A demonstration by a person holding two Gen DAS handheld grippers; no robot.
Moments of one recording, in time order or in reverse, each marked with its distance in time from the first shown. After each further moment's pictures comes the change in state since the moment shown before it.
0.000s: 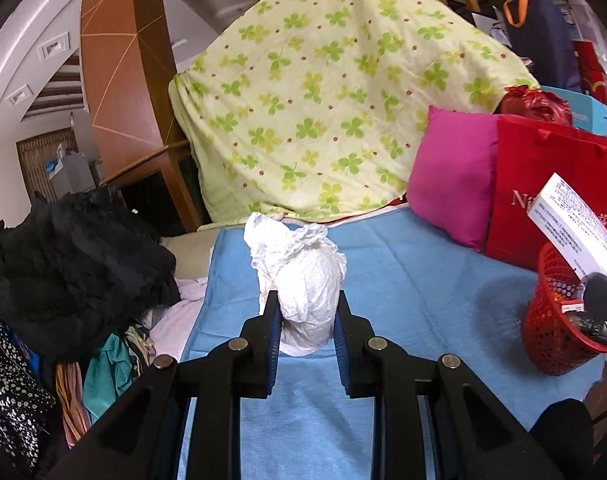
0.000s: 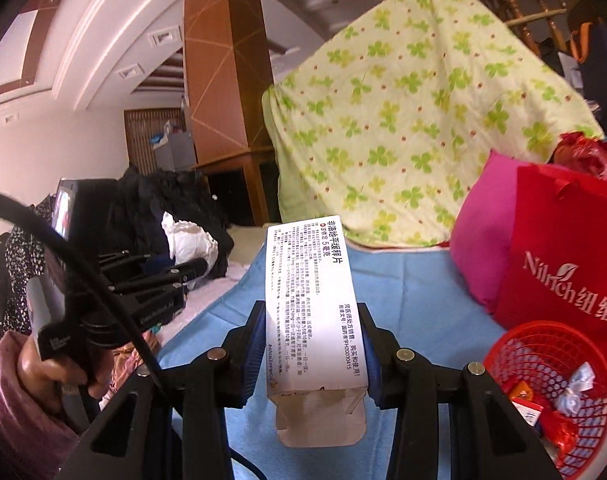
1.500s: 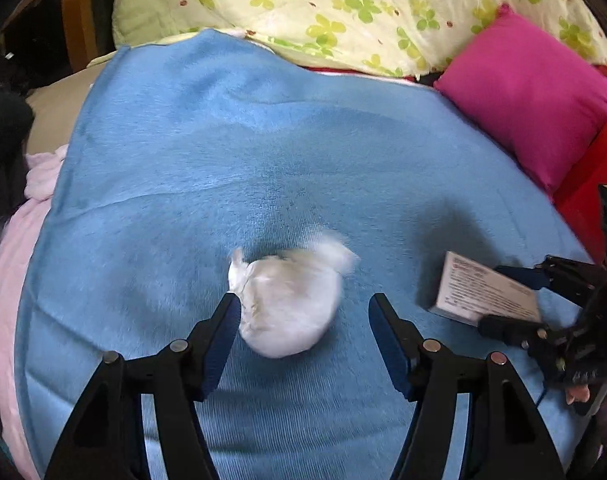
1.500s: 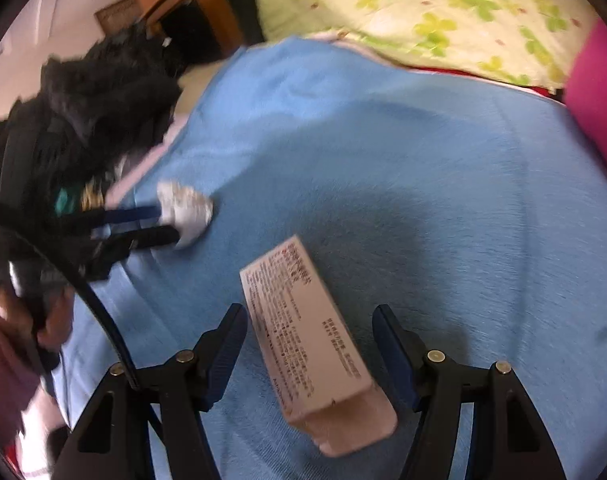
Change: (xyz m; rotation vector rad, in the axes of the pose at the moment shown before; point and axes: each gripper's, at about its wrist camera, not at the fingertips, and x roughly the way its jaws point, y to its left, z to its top) left arm 0.388 0.074 -0.088 -0.142 0.495 -0.360; right arm 0.417 -0.077 -0.092 0.020 0.645 0.143
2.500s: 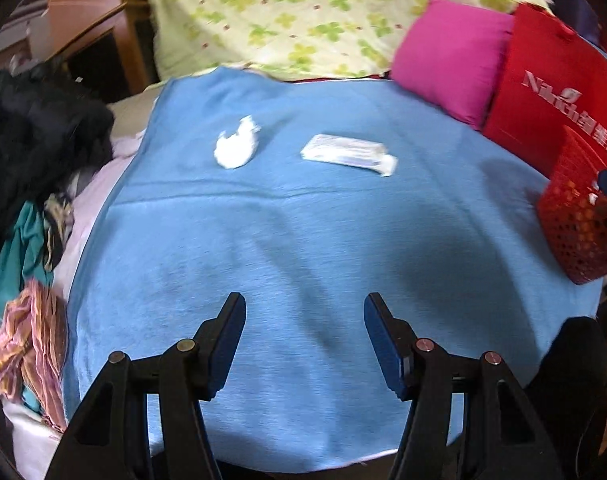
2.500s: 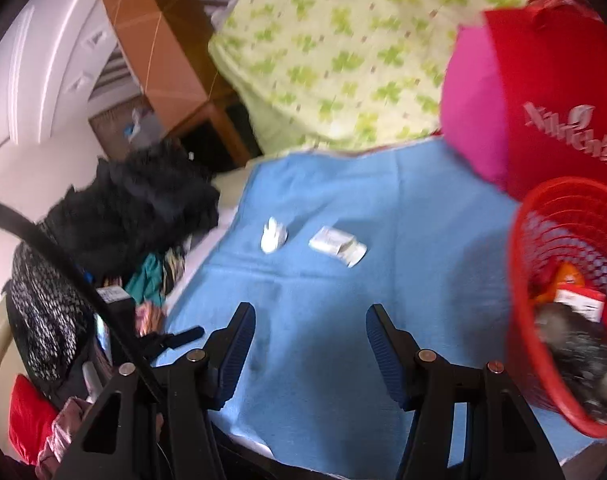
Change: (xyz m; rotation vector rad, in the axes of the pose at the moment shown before) left arm -0.176 -0.124 -0.189 0.011 -0.094 0.164; right arm -0.288 0.089 -0.189 0.238 -0.360 -0.006
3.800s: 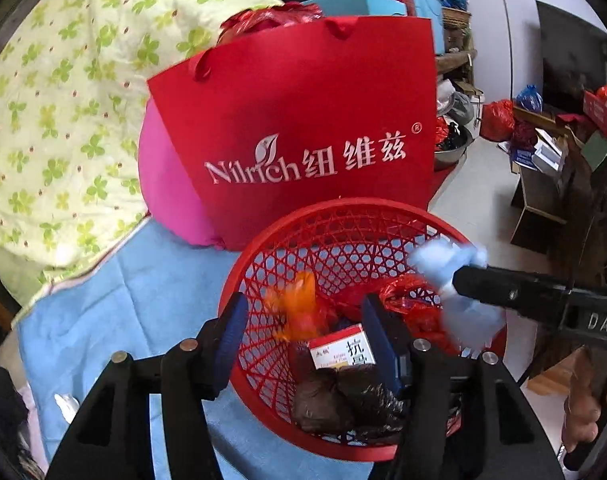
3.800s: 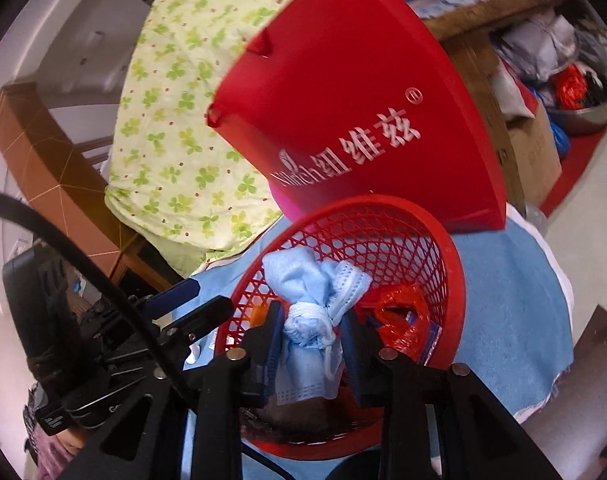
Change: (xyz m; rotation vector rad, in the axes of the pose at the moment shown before) left arm -0.068 -0.339 0.104 0.608 -0.209 -0.348; right arm -0.154 -0.222 -0.043 0.496 -0.334 -0.152
